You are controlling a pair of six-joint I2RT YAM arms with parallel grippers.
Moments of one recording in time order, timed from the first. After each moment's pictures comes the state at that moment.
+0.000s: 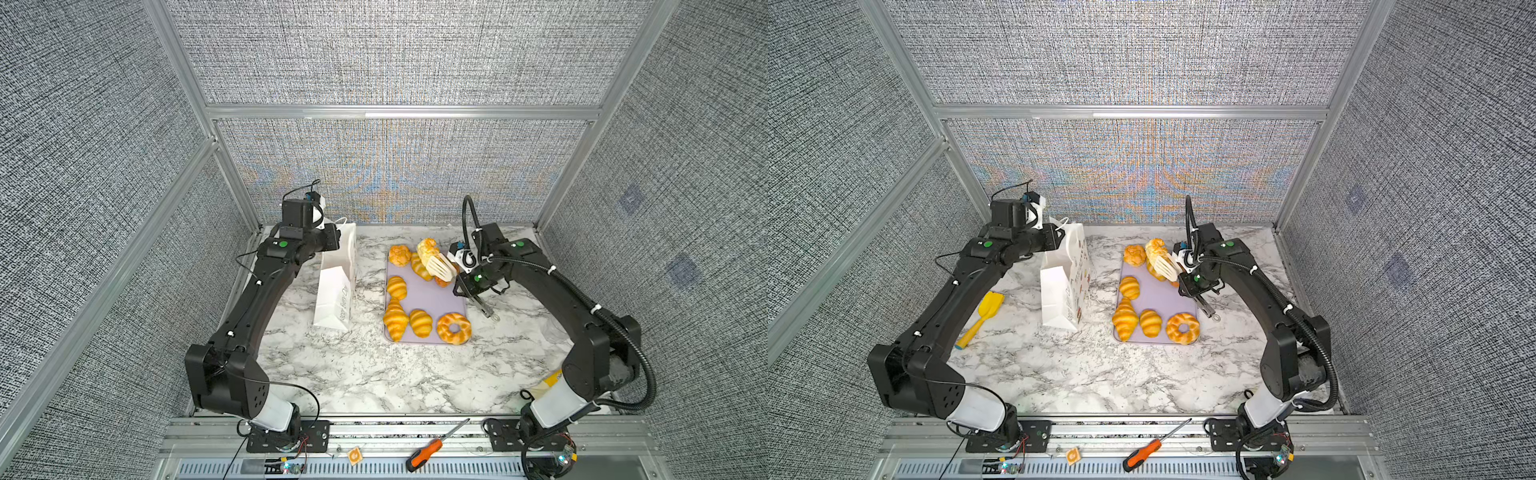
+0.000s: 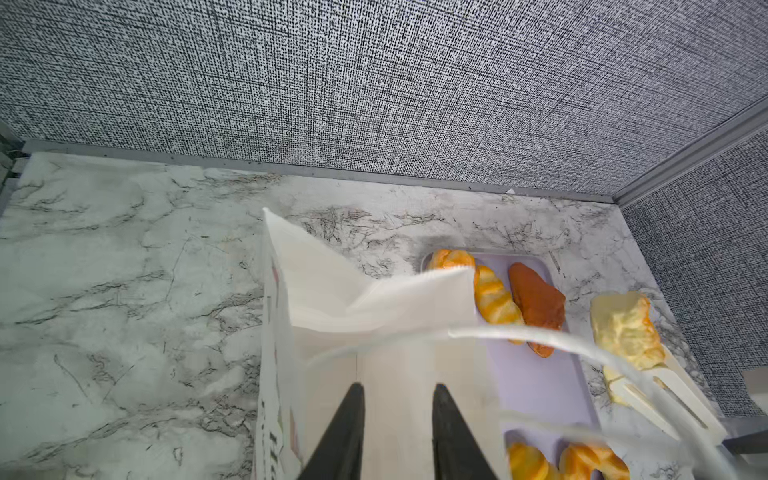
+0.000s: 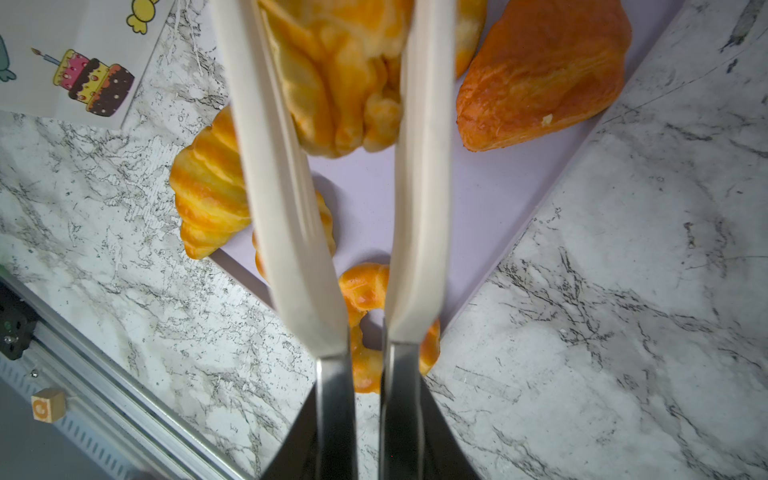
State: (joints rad) left arm -0.22 1.51 1.49 -0.57 0.19 -0.27; right arm 0.32 1.63 1.47 -1.07 -0.23 -0.16
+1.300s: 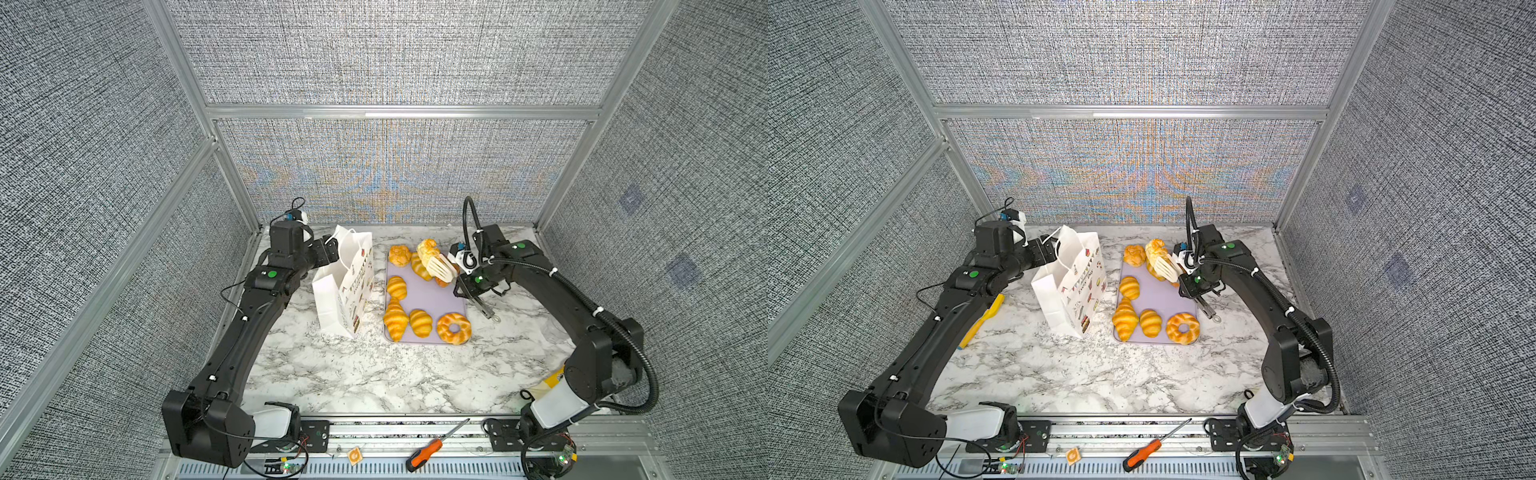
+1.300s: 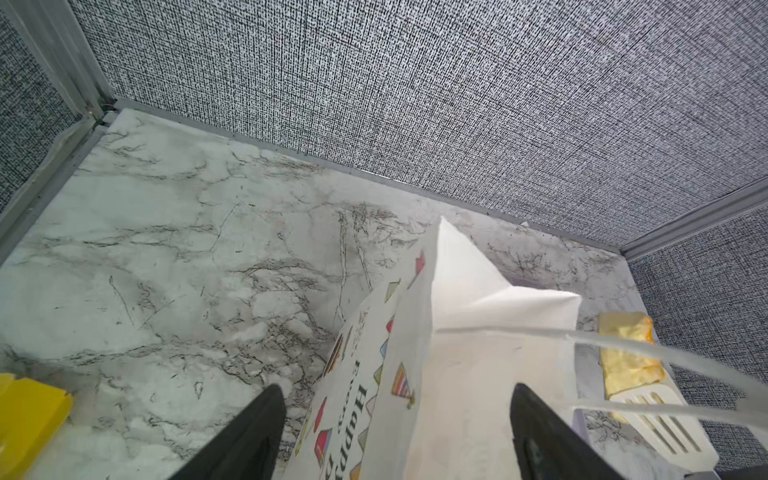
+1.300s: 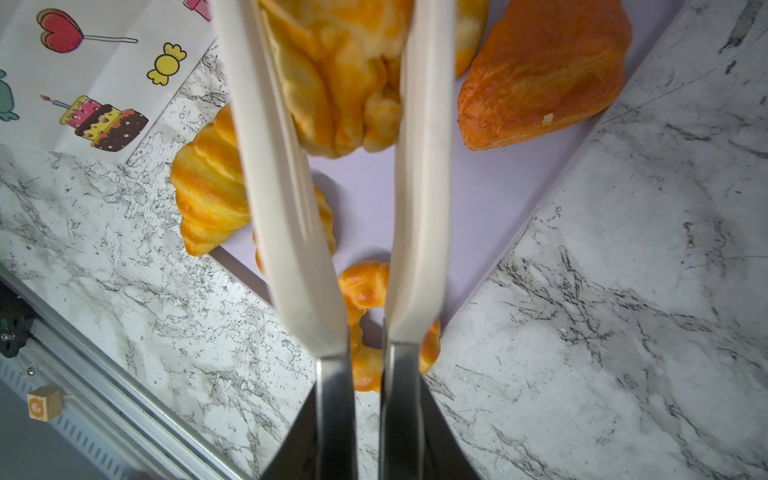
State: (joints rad) left arm -0.22 1.29 1.24 -0.49 0.08 -0.42; right arm 0.33 1.61 1.45 -1.06 -0.23 -0.17
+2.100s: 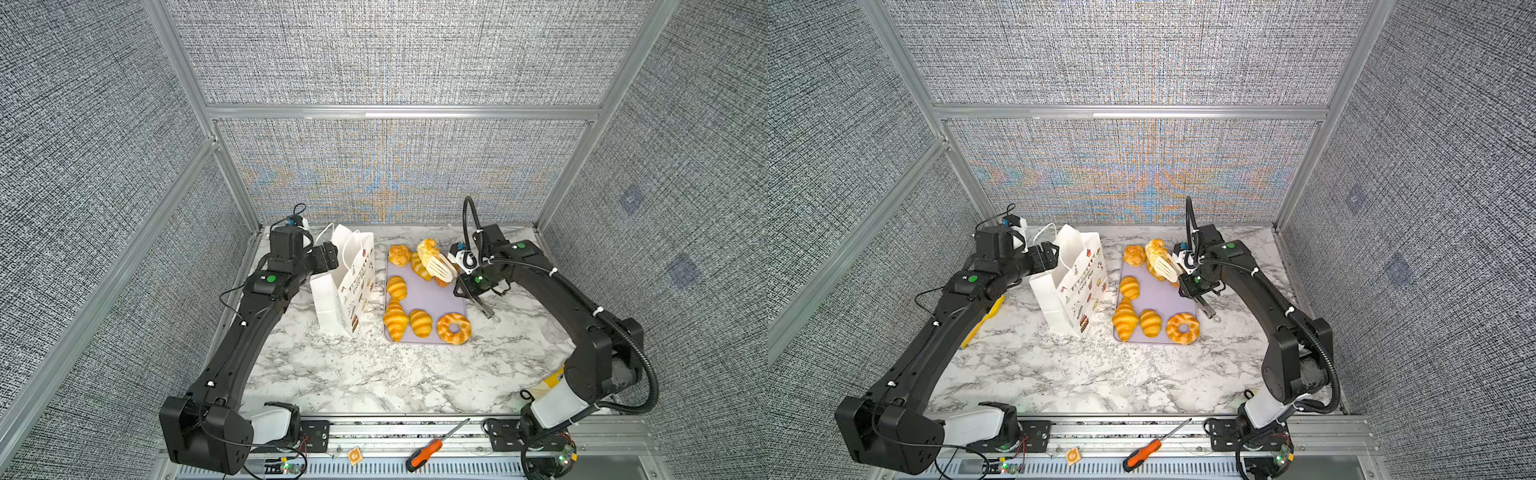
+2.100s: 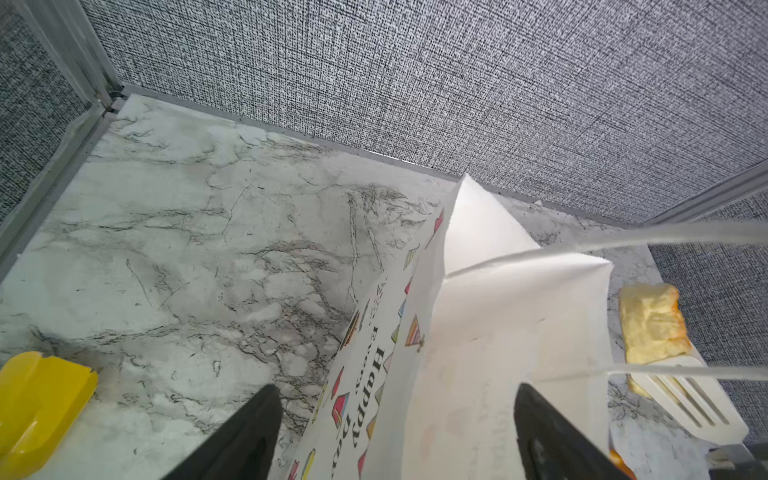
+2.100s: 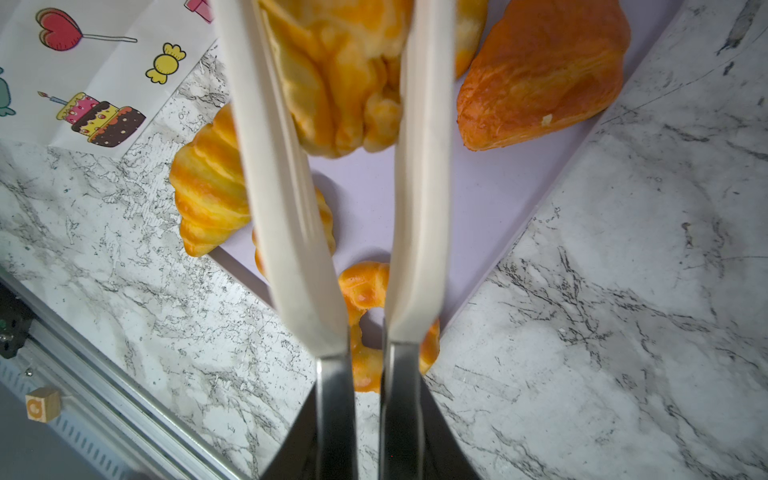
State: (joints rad) left arm -0.22 1.26 1.20 -0.52 0.08 -0.38; right arm 0.33 1.61 1.45 -1.06 -0.23 -0.17
